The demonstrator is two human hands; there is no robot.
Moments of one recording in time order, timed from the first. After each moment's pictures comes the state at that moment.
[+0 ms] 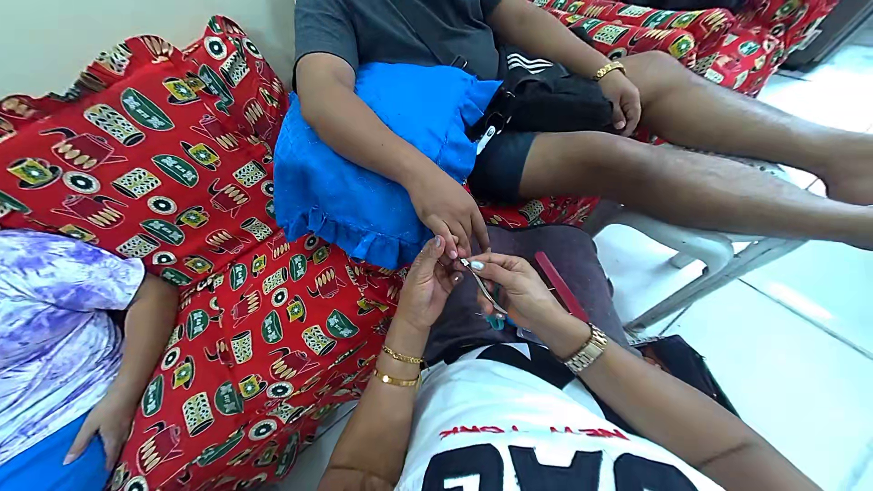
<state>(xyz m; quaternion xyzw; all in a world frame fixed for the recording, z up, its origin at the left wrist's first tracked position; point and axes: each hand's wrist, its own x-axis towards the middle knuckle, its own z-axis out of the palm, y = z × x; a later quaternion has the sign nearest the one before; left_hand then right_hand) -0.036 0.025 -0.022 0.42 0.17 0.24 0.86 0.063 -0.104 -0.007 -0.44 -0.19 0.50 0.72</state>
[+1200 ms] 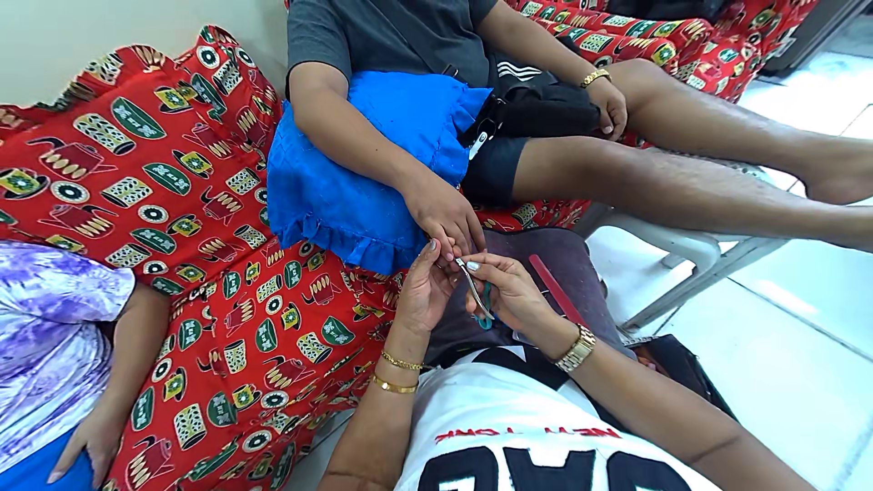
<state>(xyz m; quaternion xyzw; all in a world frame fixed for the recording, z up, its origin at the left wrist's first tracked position) -0.032 0.020 -0.019 0.37 0.13 0.25 0.88 0.062 -0.101 -0.008 -0.41 -0.19 0.49 0.75</state>
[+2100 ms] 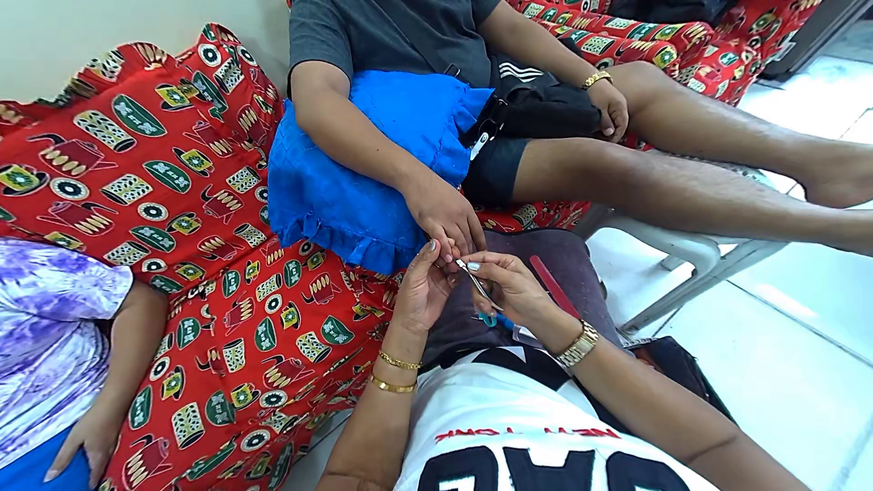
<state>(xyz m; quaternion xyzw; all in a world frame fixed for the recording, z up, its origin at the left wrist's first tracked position) -0.034 0.021 -0.017 0.36 0.14 0.26 0.88 0.072 -0.100 -0.013 -0.40 -0.23 0.50 0.73</state>
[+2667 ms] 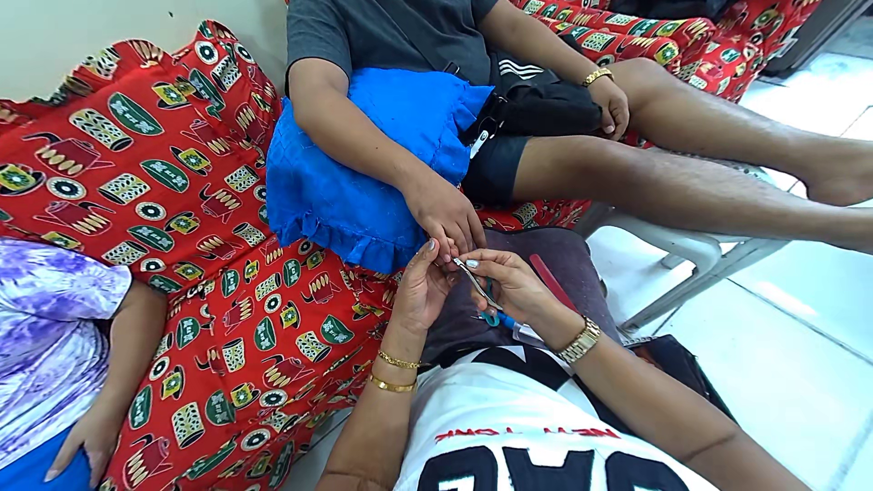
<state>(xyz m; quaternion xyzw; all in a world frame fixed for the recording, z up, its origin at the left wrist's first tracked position) -0.034 0.023 -0.018 0.36 0.13 0.26 0.89 0.075 -0.099 -0.005 -0.42 -0.21 0.53 0.71</state>
